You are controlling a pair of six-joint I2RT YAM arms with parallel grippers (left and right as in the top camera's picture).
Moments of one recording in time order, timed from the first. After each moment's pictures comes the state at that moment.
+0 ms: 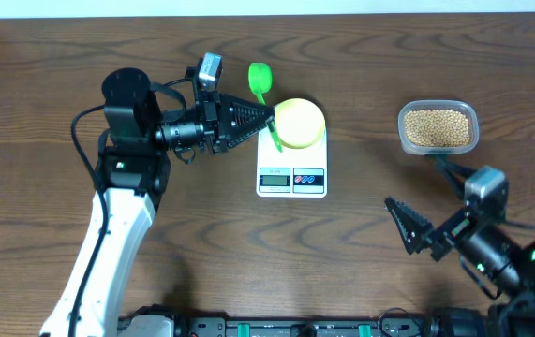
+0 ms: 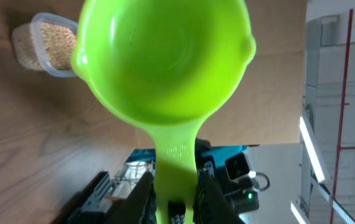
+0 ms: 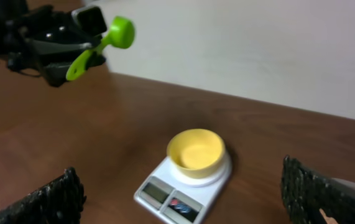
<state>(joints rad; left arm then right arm) -0.10 1.30 1.00 0.14 1.28 -1.27 -0.07 0.48 0.72 -0.44 -0.78 0.04</state>
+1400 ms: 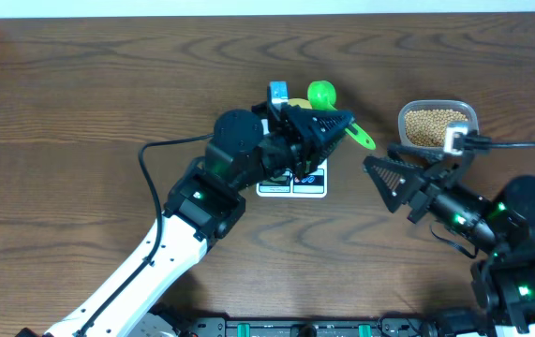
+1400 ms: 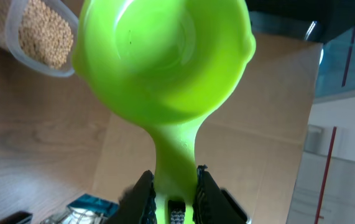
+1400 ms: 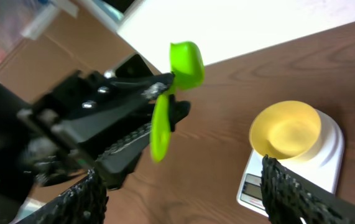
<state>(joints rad) -0.64 1.27 1.00 0.14 0.46 -1.69 0.16 0.72 0.75 -0.22 -0.68 0.61</state>
